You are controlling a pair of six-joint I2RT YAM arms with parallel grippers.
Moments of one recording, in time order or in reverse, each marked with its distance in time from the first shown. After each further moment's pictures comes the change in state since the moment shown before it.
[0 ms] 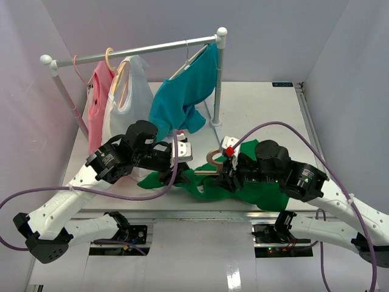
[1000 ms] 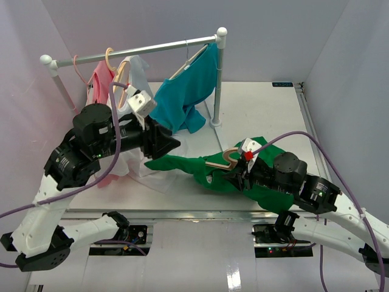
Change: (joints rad) left arm 0.109 -0.021 0.343 0.030 -0.273 -0.518; right arm 0.001 -0.194 -0.146 0.091 0.200 0.001
